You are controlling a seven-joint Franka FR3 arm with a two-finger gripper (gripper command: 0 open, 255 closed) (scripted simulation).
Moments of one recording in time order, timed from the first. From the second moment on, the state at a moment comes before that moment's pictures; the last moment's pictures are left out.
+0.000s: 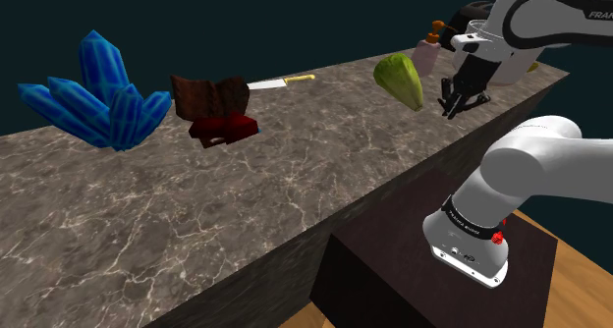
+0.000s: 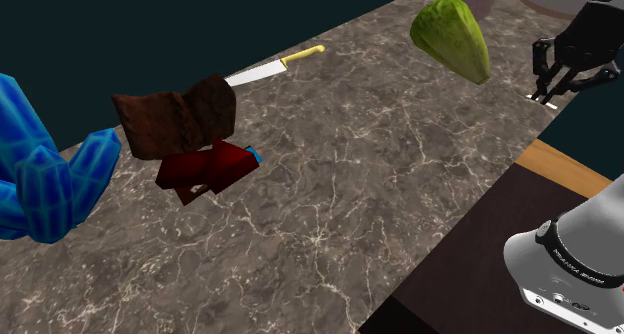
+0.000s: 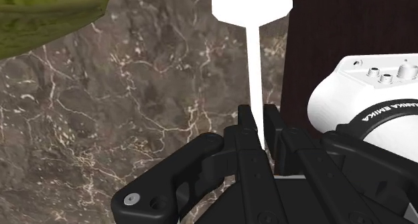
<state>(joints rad) -0.19 -1.15 -0.51 -2.88 -0.40 1.76 -1.69</state>
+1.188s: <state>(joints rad) -0.23 -1.08 -0.61 -3.02 -0.51 1.95 -1.70</state>
